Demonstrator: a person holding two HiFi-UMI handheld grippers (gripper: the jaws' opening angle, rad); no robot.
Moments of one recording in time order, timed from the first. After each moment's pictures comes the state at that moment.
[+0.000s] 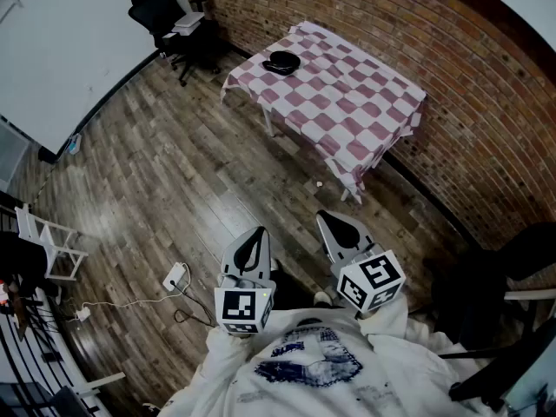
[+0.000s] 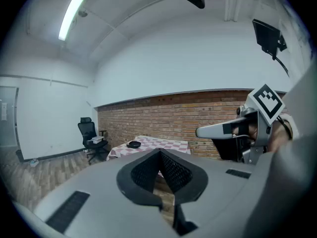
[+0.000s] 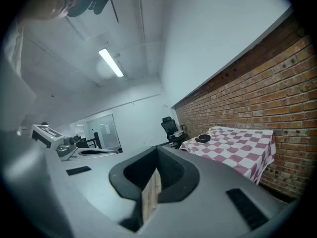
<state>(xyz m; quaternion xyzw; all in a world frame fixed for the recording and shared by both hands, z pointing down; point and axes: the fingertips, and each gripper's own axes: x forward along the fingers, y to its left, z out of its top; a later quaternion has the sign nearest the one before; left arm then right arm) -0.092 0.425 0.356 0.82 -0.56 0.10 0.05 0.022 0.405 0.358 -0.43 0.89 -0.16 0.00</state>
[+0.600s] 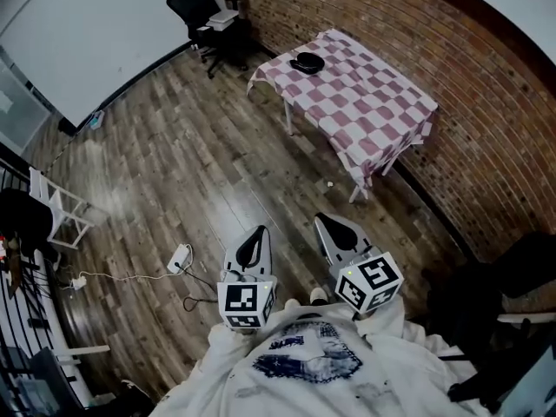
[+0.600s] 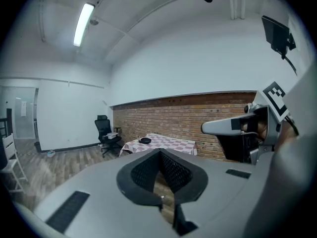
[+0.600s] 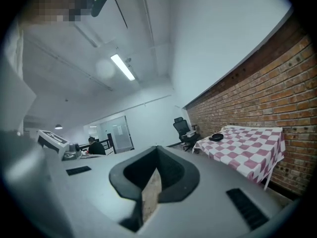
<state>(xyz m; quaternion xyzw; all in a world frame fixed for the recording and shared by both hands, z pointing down) -0.100 0.530 0.356 0.79 -0.61 0.09 0.08 0.011 0.507 0.337 -0.38 0.91 -0.16 0.01</state>
